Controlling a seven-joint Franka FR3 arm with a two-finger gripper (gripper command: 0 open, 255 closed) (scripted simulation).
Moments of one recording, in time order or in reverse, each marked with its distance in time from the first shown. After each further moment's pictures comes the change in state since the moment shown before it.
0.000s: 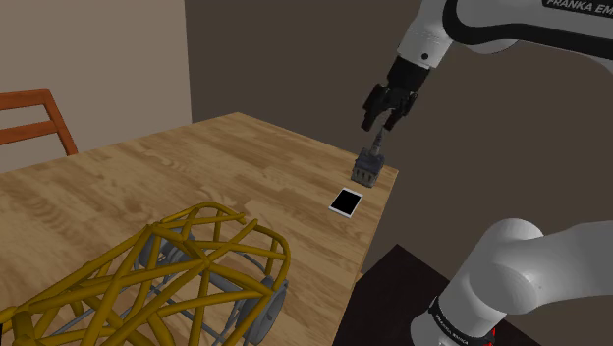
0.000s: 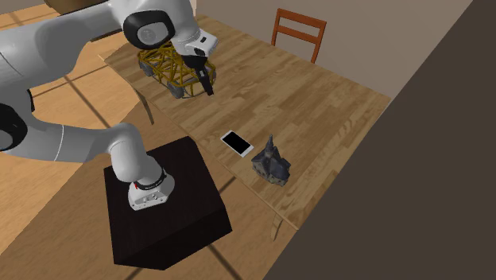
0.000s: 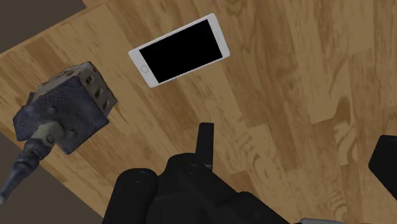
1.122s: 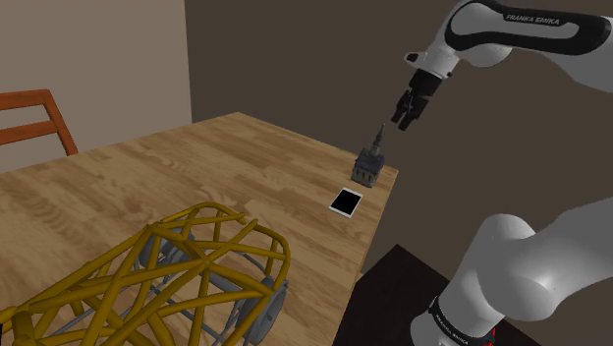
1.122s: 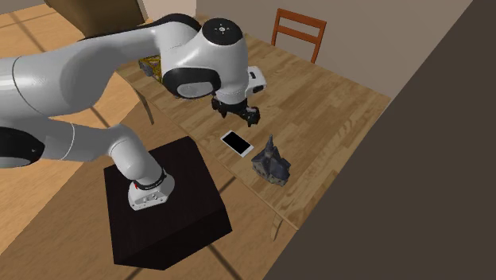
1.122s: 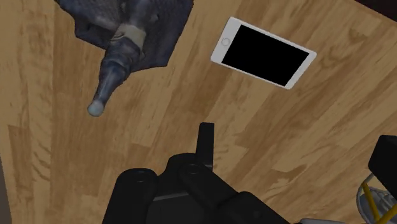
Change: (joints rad) arm 0.228 0.170 -0.598 0.162 -0.135 -0.014 -1.097
